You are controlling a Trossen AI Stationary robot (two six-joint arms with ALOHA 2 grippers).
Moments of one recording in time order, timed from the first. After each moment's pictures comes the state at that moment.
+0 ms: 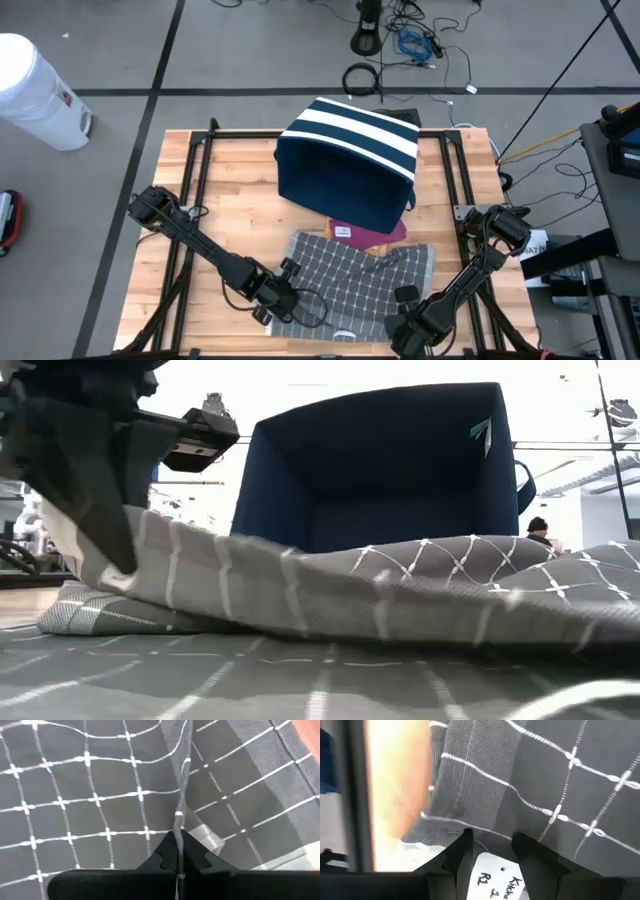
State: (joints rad) left arm -0.59 1.79 1.12 -0.47 -0.17 0.04; right arm 0.87 1.98 1.24 -0.82 -0.02 0.74
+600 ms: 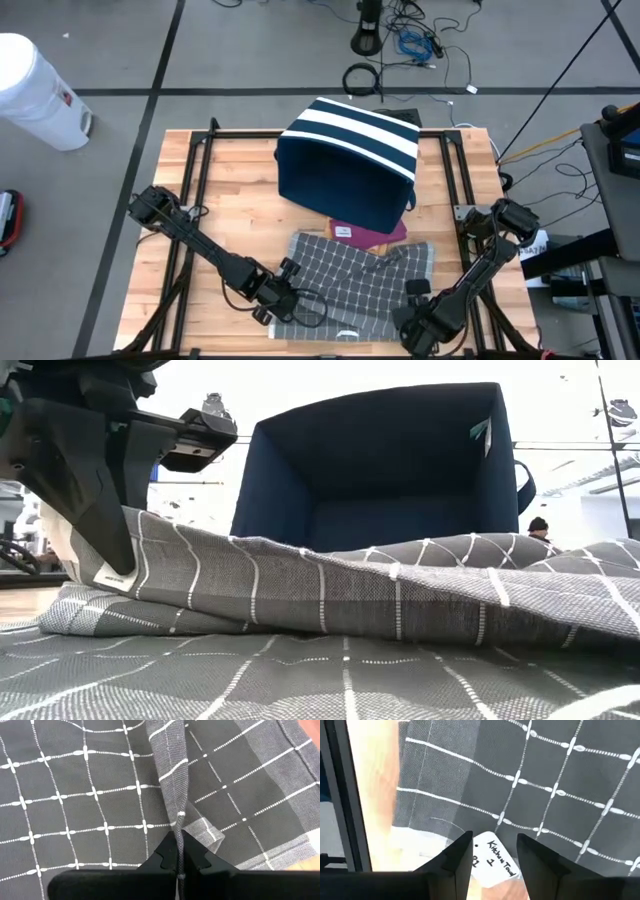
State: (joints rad) left arm -0.59 1.79 1.12 -0.47 -0.17 0.03; right arm 0.91 1.85 1.23 -0.90 0.02 0.88
